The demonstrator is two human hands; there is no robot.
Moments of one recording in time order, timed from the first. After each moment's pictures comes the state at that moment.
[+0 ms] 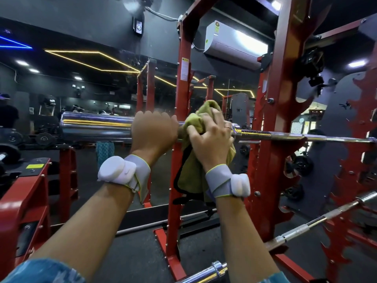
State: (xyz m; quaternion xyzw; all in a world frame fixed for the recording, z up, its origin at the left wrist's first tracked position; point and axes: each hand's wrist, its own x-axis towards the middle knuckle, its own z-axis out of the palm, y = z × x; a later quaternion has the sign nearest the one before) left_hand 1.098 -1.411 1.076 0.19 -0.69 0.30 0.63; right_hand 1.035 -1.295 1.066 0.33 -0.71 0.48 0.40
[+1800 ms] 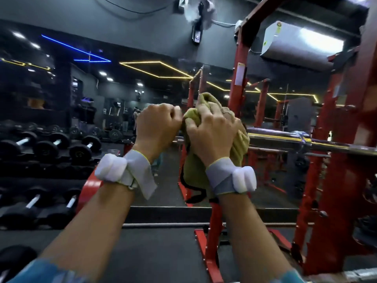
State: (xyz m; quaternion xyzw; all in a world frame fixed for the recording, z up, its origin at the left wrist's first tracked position) left_hand 1.233 -1.442 1.088 0.25 -0.72 0.08 0.65; right_hand 1.149 -1.362 1.079 0.43 -0.67 0.39 0.46
